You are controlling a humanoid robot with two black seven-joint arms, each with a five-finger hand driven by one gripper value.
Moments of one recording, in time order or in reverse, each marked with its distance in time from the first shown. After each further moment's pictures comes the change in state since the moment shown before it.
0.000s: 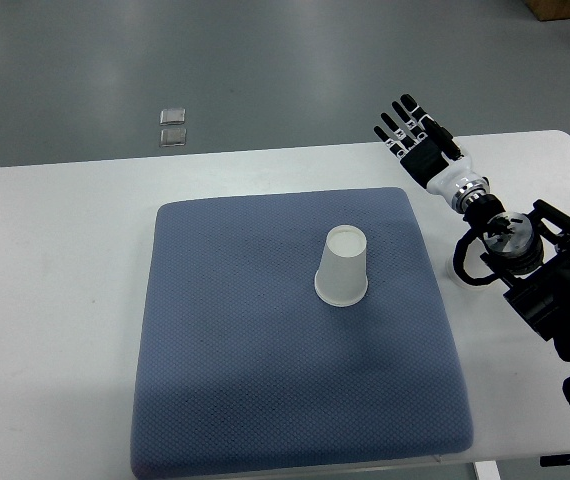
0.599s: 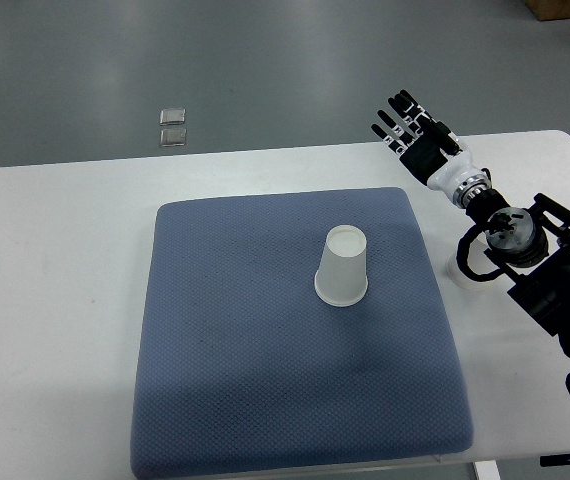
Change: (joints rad) left arm 0.000 0.000 -0.001 -0.002 0.000 0.000 -0.001; right arm 0.037 -0.016 -0.004 0.008 -0.124 0.015 -0.005
